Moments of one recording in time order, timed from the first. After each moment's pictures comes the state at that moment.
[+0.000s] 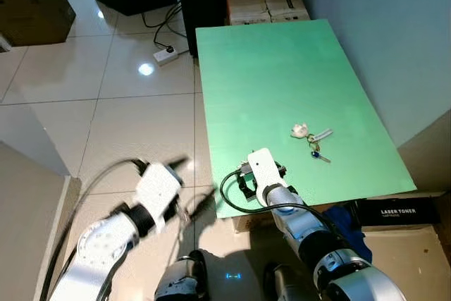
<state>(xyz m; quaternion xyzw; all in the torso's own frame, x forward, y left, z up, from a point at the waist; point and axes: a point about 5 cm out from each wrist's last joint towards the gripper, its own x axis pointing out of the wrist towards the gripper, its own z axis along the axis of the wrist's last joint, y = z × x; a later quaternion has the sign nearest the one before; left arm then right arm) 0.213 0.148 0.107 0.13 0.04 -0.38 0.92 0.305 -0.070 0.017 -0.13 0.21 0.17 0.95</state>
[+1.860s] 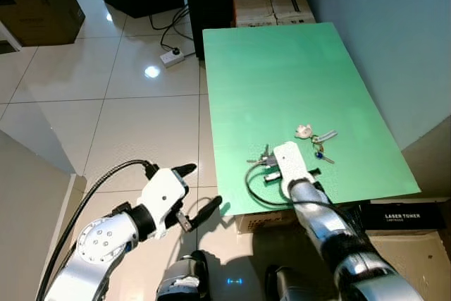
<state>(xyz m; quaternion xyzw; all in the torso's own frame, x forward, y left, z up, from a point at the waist) 0.215 0.147 0.109 0.14 0.06 -0.40 0.90 0.312 -0.125 0.028 -0.19 0.16 0.09 0.97</state>
